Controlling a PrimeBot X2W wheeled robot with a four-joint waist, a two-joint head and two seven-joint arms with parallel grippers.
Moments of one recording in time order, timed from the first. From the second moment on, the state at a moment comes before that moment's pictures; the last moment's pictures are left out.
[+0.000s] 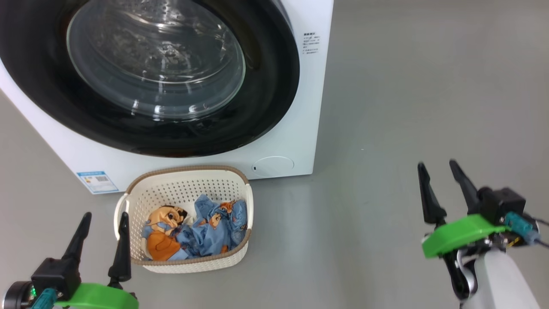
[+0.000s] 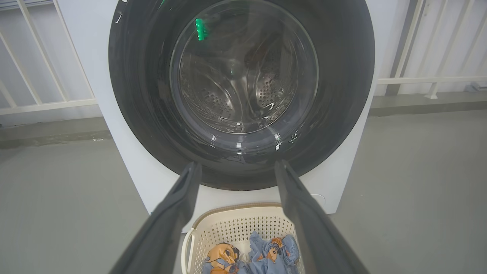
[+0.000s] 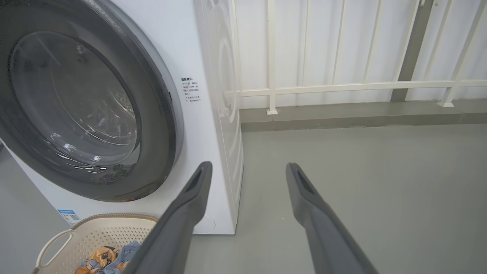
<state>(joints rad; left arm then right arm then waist) -0.08 0.08 0.08 0.19 -0.11 -0.13 -0.26 -0.30 -0.07 -0.11 0.39 0.13 0.13 -0.25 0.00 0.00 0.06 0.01</state>
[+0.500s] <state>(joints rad) -0.06 0.06 0.07 0.17 -0.11 -0.13 -0.26 -0.50 -0.12 -0.08 0.36 0.19 0.13 -0.25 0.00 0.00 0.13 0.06</state>
